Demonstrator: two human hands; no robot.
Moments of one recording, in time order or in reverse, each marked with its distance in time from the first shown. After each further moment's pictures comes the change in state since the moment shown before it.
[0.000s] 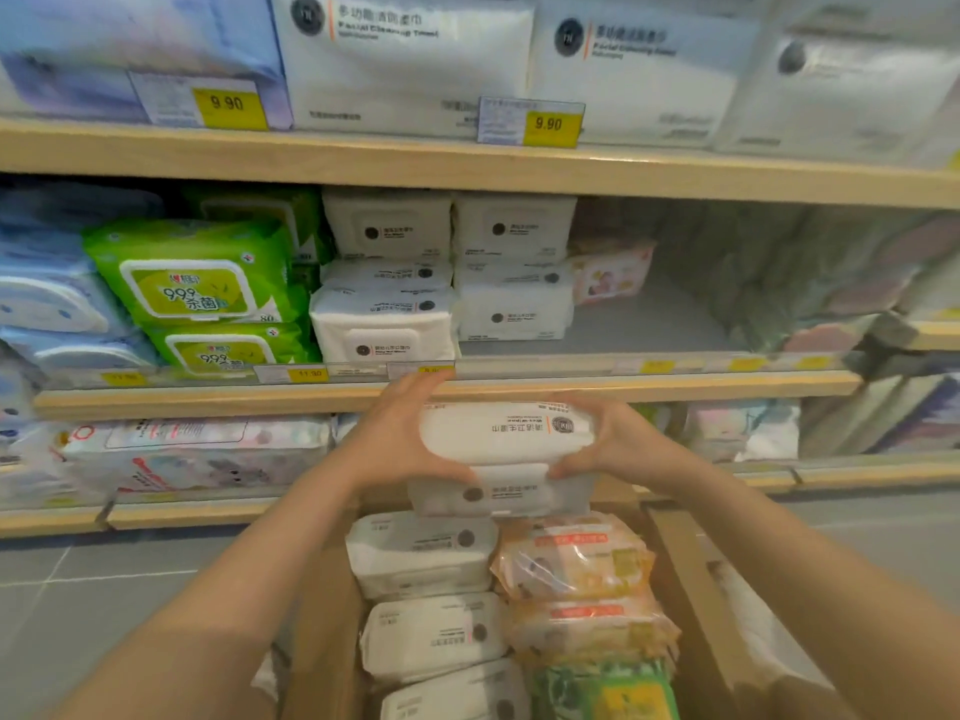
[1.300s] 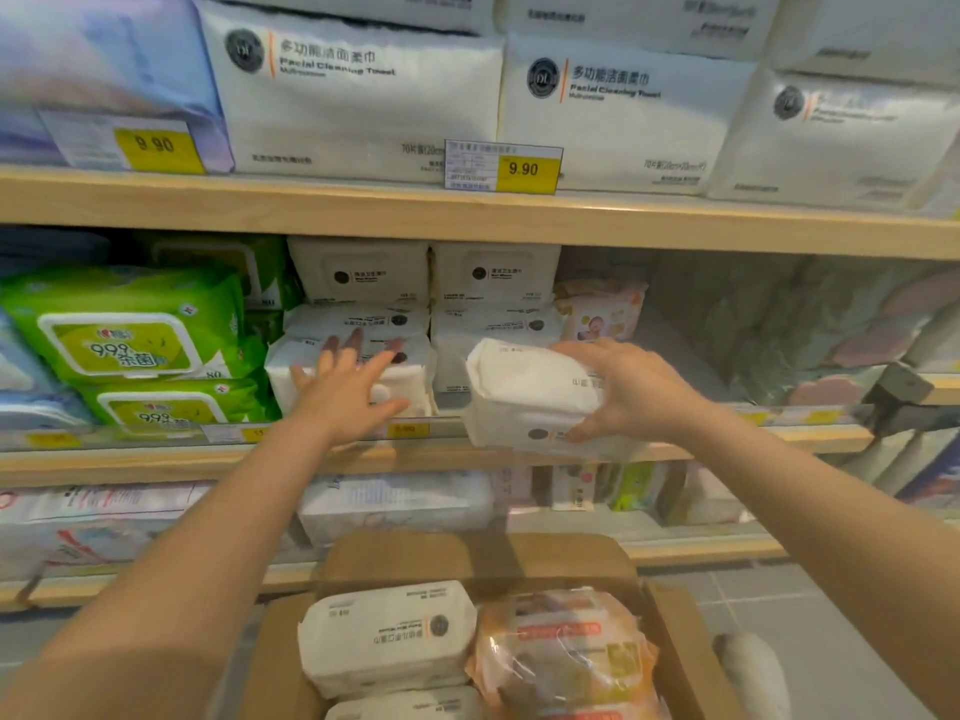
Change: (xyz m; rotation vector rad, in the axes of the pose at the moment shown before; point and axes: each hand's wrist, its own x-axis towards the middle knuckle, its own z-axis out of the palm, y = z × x) left_hand 0.110 -0.036 -0.041 0.520 0.112 -0.213; right_hand 0.084 -0.001 -0.091 -0.797 0.158 -0.137
